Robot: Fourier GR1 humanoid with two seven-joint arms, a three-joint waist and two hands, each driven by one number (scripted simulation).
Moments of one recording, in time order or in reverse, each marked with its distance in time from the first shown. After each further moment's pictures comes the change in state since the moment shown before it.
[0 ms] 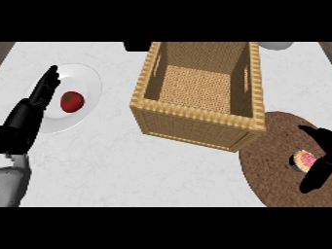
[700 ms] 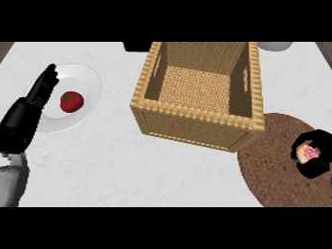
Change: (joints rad) left arm -0.008 -0.017 0.037 -0.003 -0.019 -0.045 -0.006; right arm -0.002 0.044 -0.041 0.096 0.130 -0.060 -0.142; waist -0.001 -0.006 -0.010
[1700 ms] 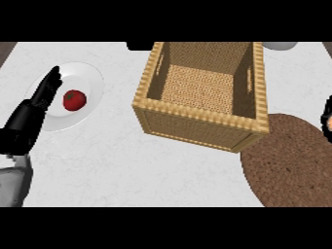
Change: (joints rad) left arm 0.008 -0.023 -0.002 0.002 -0.019 -0.008 -0.018; right arm -0.208 -0.168 -0.040 0.320 0.228 -0.445 -0.562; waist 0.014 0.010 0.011
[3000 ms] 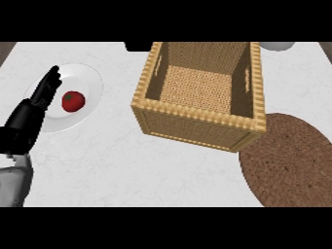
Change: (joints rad) left arm -0.003 -0.010 0.011 -0.001 -0.007 0.002 0.012; right arm -0.638 0.126 -0.140 -0.408 -0.595 0.305 0.423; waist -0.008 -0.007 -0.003
